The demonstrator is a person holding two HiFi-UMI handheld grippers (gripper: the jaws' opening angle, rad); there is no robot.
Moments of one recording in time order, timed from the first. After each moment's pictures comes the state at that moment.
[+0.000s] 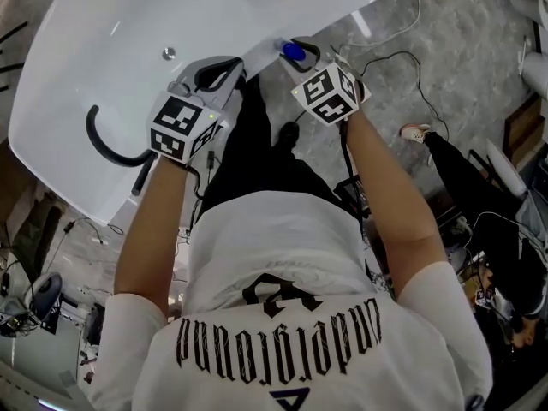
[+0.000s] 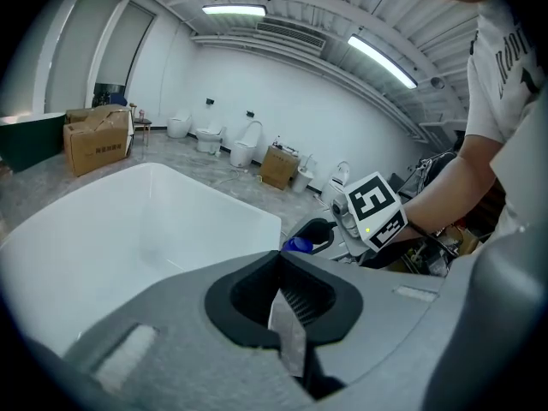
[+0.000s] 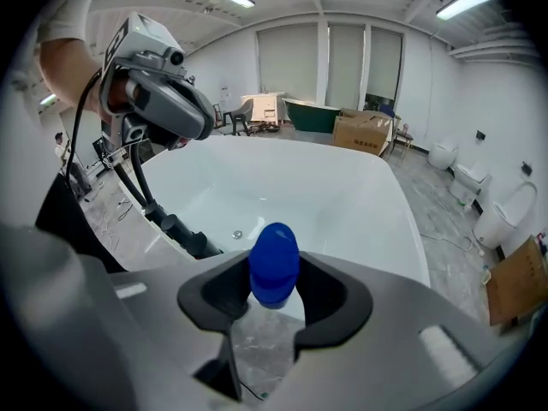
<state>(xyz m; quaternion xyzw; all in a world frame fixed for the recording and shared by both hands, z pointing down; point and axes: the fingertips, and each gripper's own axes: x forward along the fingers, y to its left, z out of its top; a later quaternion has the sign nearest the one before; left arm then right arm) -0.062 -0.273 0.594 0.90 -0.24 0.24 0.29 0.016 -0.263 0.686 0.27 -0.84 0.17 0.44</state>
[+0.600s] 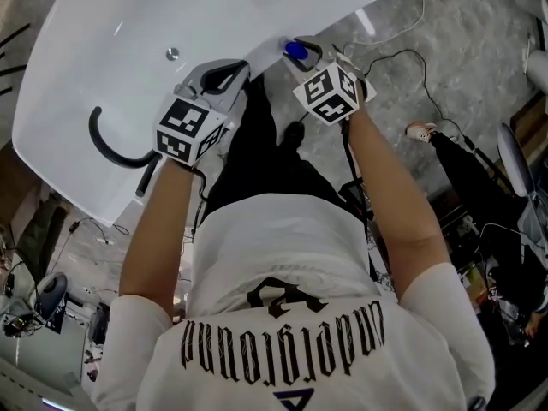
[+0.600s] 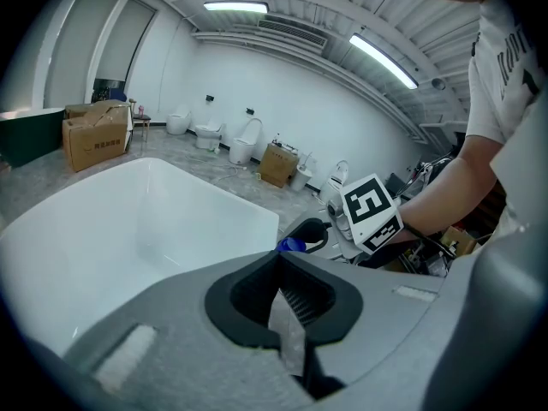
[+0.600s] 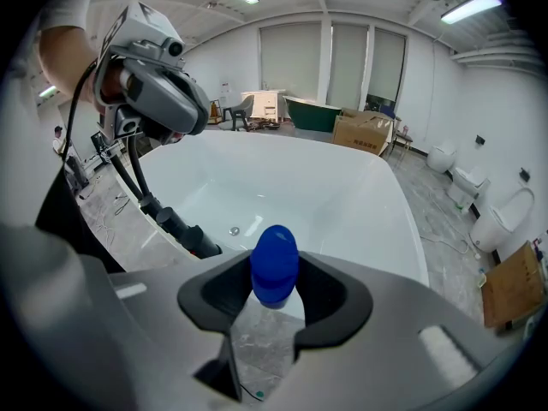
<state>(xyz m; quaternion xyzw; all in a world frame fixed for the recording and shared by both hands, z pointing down) -0.059 -0.263 0.598 0.89 -0.23 0.25 0.30 0.015 -0.260 0.695 0.27 -0.84 0.16 0.45</state>
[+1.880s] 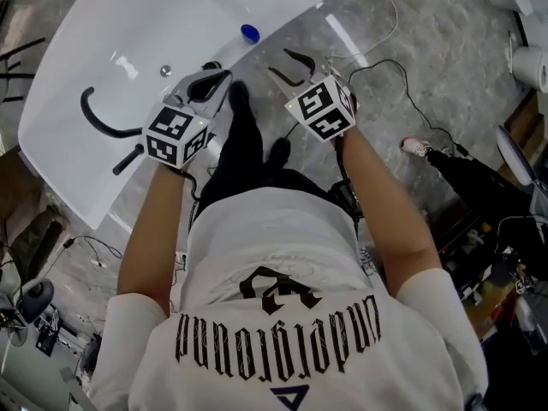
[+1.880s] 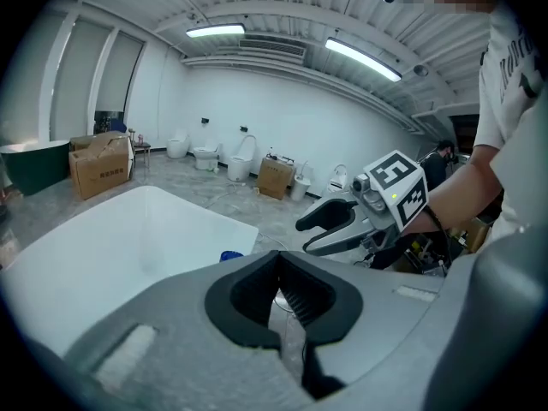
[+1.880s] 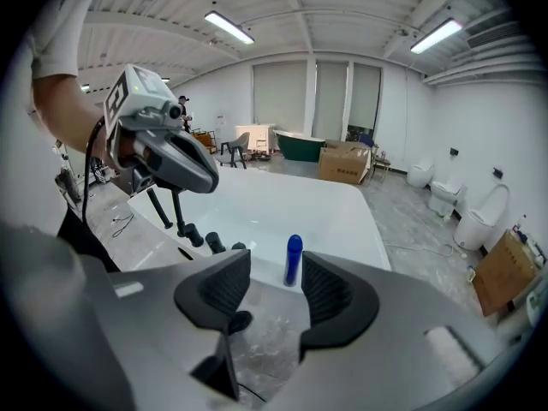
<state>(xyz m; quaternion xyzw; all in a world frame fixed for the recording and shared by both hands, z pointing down) -0.020 -0.176 0.527 0.91 -0.26 0.22 0.24 0.058 -0.178 0.565 0.33 -0.86 0.13 0.36</state>
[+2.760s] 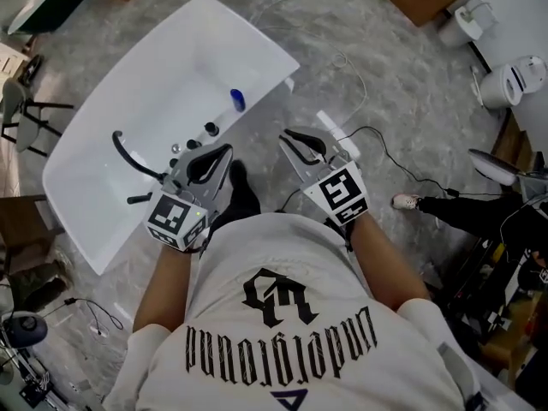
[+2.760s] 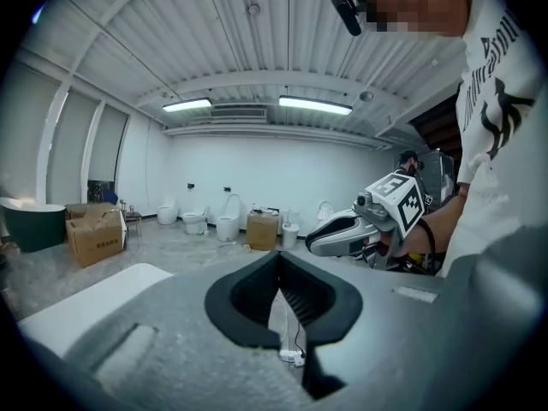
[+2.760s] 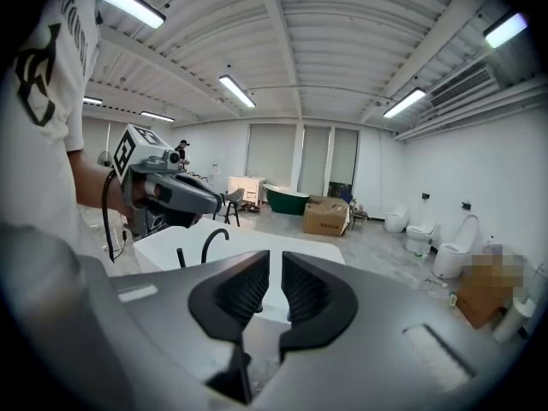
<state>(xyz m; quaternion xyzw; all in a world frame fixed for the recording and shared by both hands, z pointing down) 0.009 -0.026 0.294 0.95 -0.28 0.09 0.09 0.097 -0.026 0.315 0.39 -0.90 0.03 0.21</state>
